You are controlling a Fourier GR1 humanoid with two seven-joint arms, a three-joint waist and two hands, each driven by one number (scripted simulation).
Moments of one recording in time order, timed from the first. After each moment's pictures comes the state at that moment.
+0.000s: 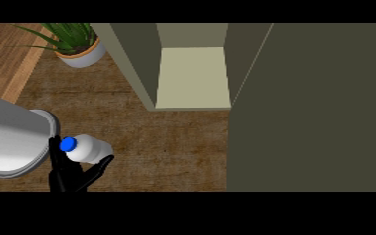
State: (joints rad) left arm 0.04 0.02 0.25 -0.98 0.48 0.10 -0.69; right arm 1.15 -0.13 -0.04 -2.44 -0.17 0.55 -0.47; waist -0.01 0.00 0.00
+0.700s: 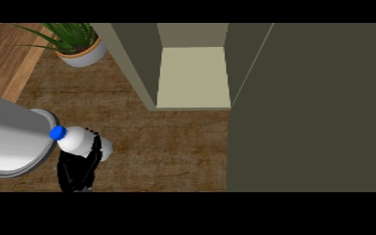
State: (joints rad) left arm -0.08 0.02 0.29 -0.81 0.55 -0.08 -0.80; right arm 1.17 -0.13 -0.08 -2.44 -0.18 0.58 -0.49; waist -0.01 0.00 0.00
